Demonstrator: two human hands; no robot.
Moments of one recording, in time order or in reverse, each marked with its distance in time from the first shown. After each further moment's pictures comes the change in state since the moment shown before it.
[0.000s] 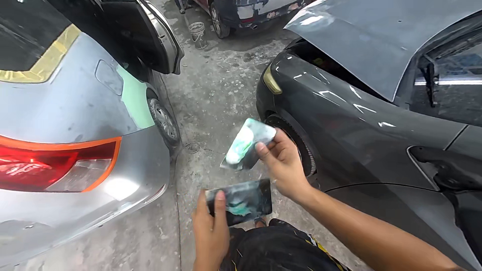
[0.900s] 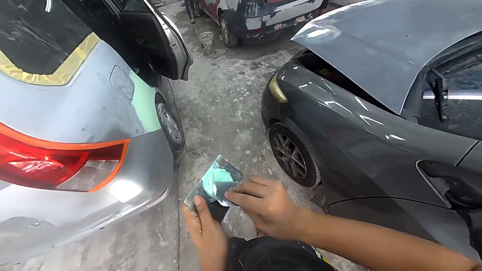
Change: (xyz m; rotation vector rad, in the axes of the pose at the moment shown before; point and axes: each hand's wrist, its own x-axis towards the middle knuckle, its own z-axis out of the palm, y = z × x) left_hand 0.004 0.005 0.013 -0.520 0.420 -0.250; right_hand -0.032 0.015 0.003 -0.814 -0.463 -0.626
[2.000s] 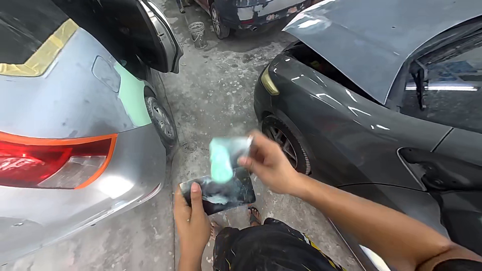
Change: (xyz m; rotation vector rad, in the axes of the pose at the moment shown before) left_hand 0.019 0.000 -0.018 0.260 -0.264 0.206; right_hand 0.028 0.026 -0.032 0.663 0.087 0.333
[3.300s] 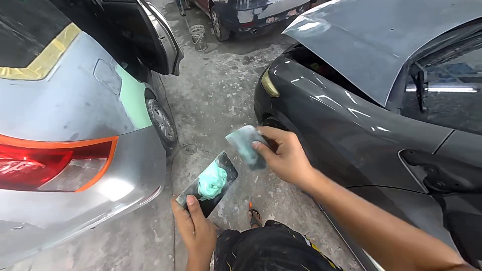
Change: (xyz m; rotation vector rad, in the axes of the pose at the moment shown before) left_hand -0.011 -0.012 0.008 -0.058 0.116 0.130; right_hand 0.003 0.003 -0.029 -0.465 0.141 0.113
